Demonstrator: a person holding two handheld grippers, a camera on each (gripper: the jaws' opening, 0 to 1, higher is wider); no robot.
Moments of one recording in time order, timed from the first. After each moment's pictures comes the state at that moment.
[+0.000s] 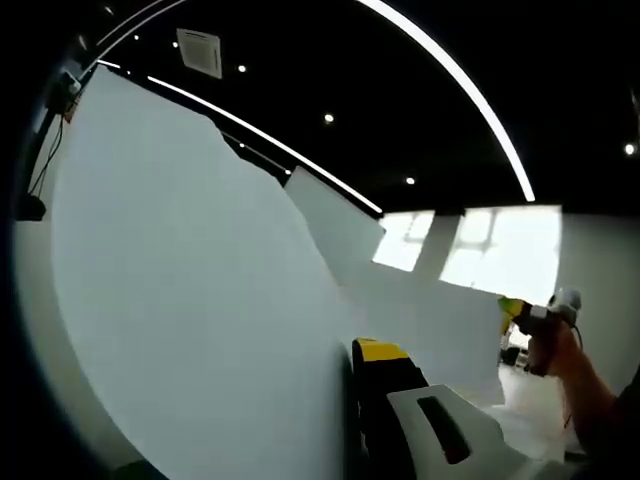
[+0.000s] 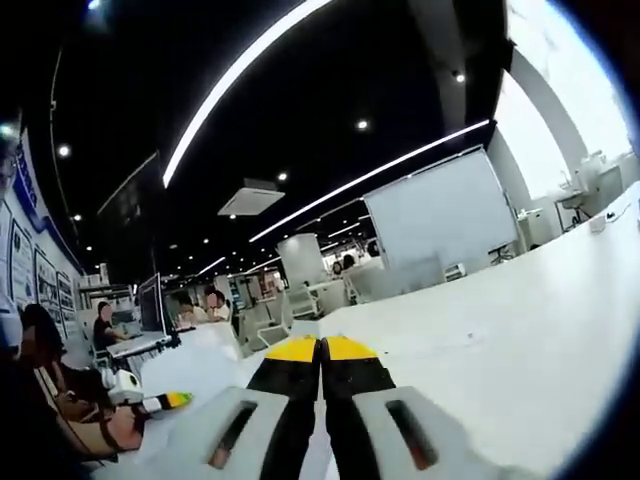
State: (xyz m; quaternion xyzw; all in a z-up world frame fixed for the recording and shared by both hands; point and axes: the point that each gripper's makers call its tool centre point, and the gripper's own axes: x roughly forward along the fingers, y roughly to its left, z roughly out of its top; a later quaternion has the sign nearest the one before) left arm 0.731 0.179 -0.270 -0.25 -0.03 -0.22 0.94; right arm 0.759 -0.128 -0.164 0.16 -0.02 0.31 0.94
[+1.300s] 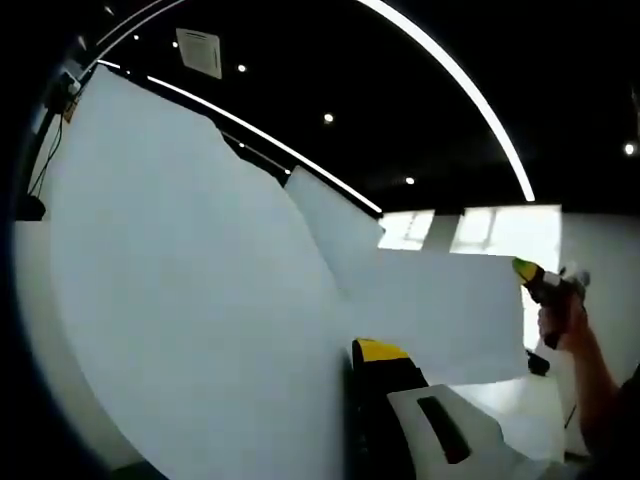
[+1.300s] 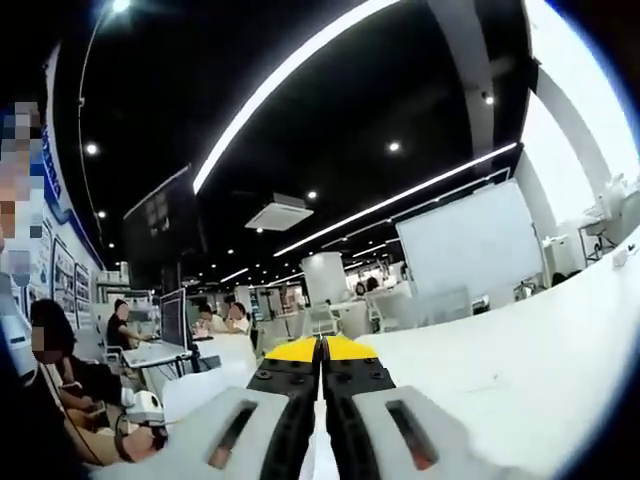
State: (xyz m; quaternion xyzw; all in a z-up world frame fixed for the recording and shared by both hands) left arm 0.730 0.177 -0.269 -0.25 -0.03 -0.22 0.94; right arm 0.744 -0.101 -0.094 0.14 -0.08 0.36 0.92
